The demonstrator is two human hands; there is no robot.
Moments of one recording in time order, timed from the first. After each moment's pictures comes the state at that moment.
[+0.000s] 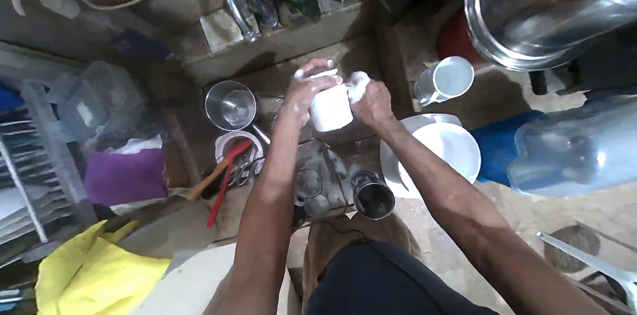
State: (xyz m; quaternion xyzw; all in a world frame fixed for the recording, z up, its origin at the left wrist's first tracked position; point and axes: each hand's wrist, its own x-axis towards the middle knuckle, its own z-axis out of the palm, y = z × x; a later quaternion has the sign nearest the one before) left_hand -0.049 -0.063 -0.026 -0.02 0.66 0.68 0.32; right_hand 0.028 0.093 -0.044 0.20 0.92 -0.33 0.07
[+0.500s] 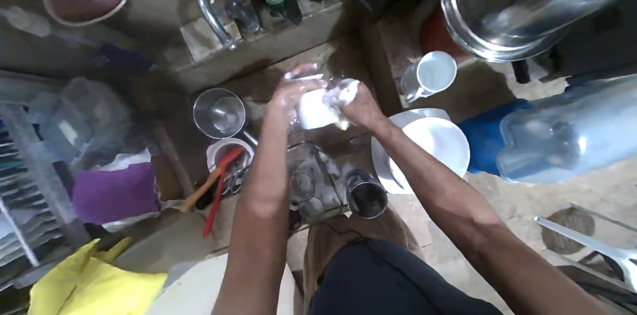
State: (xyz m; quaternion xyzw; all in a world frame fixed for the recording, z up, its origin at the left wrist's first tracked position) left_hand -0.068 -0.057 -0.054 -0.04 0.69 0.61 0.39; right_hand 0.038 0.102 -0.054 0.17 0.82 -0.54 0.06
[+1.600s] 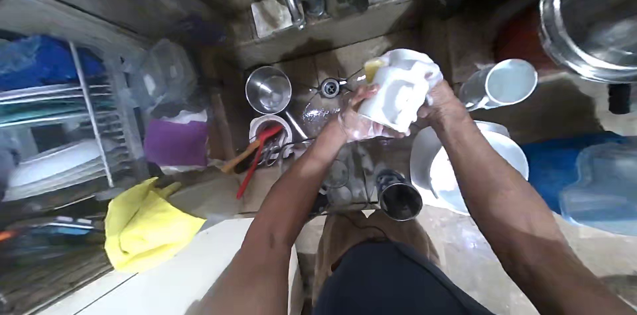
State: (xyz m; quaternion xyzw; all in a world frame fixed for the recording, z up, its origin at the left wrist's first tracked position) left_hand 0.003 -0.066 -0.051 0.07 0.22 0.80 0.56; right_hand 0.038 0.126 -0.040 0.10 0.50 -0.86 0.08
